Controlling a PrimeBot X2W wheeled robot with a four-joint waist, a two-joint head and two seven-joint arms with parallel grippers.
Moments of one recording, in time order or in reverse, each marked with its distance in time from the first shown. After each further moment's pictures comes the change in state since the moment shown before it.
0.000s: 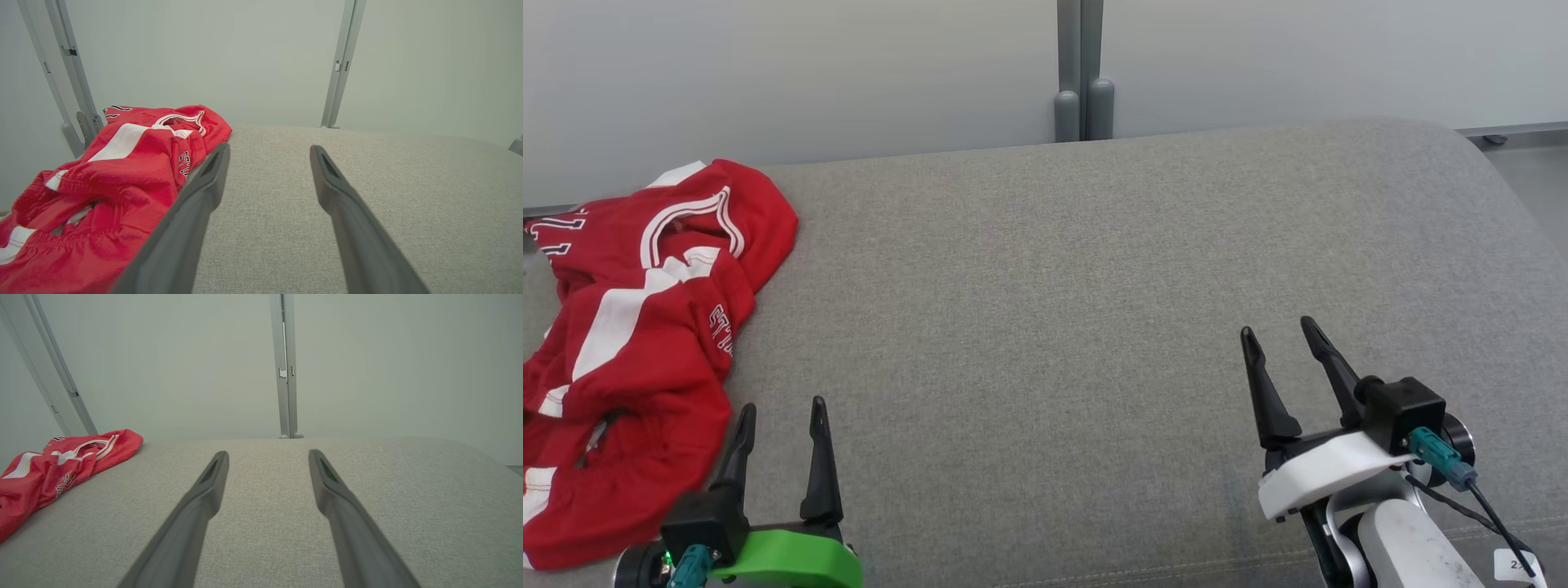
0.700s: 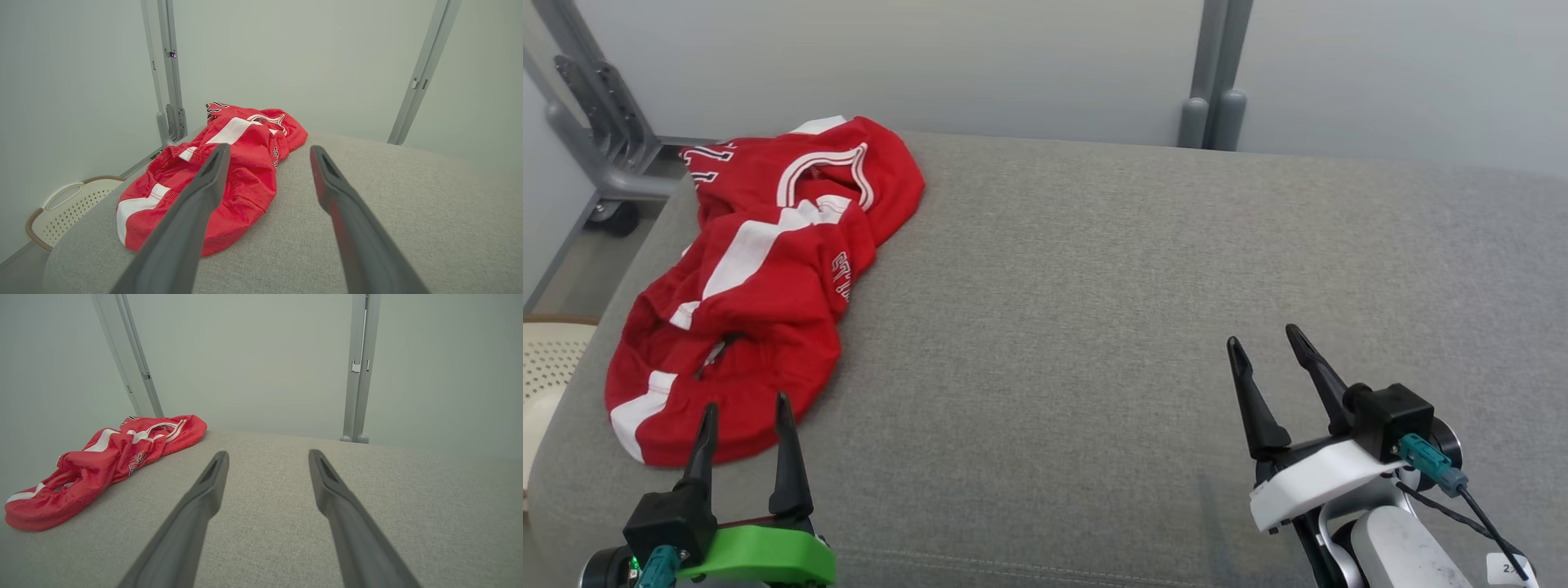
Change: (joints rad) left arm 0.000 0.001 0.046 -0.012 0.000 0.009 0.000; right arm 0.009 0.002 0.002 -0.001 -0.002 0.031 0.000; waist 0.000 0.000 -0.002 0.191
